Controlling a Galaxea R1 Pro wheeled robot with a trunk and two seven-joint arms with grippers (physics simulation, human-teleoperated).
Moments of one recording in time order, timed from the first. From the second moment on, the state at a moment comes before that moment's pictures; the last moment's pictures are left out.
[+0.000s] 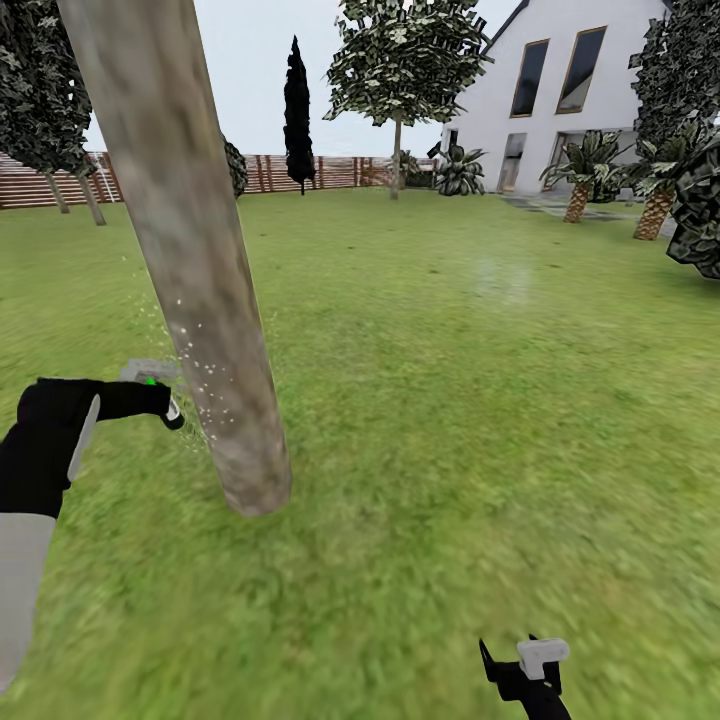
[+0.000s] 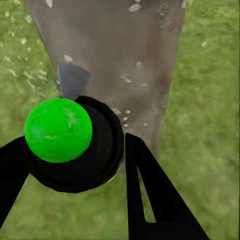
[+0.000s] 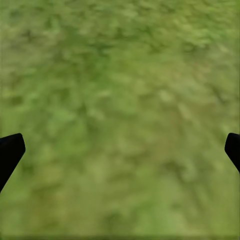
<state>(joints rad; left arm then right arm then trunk) -0.93 0.36 0.07 -1.18 -0.12 0.91 -0.47 -0.46 -0.09 -0.19 -0.03 0.23 -0.69 0.06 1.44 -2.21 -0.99</state>
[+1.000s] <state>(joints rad) -0.87 0.22 0.03 -0.72 -0.11 0.55 -0.22 -0.46 -0.09 -0.19 -0.03 0.23 -0.69 0.06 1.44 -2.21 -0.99</state>
